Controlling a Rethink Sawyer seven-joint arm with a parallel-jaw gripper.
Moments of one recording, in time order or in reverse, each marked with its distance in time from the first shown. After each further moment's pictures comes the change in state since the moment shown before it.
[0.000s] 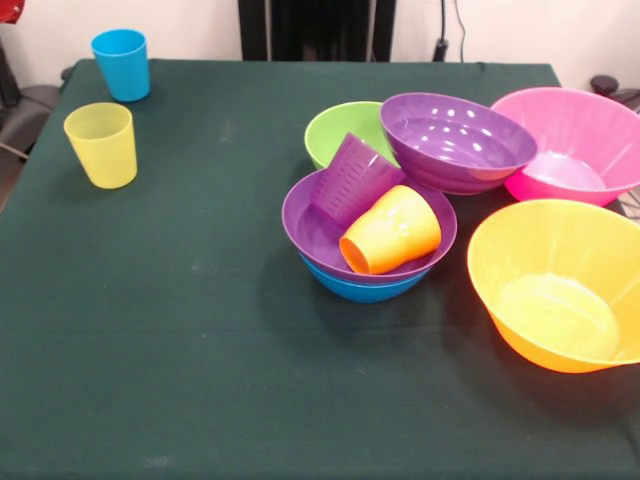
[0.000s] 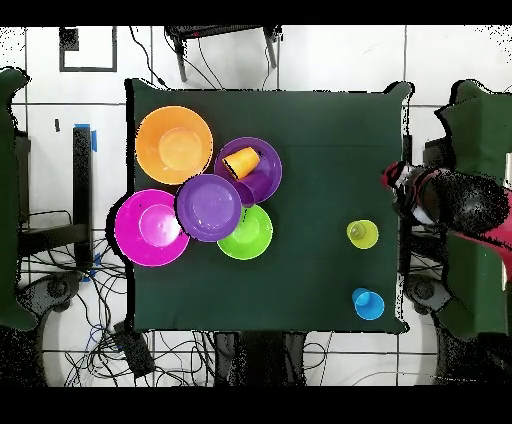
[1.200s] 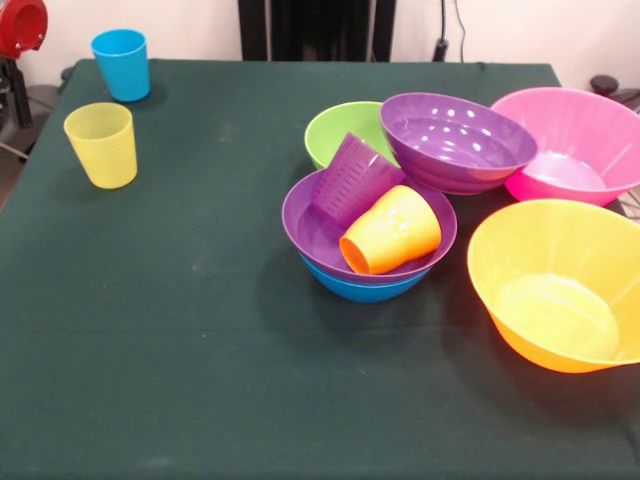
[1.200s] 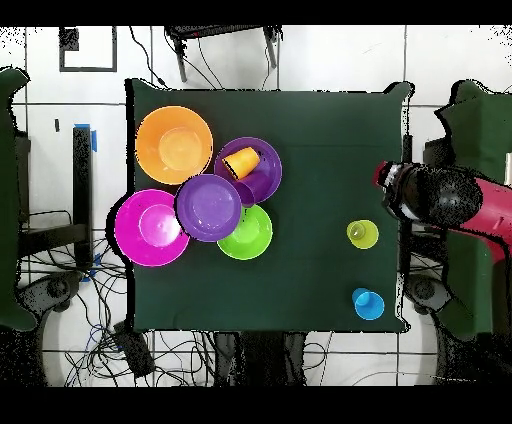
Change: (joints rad) arm 0.068 0.028 -0.051 -0.038 -0.073 -0.004 0.000
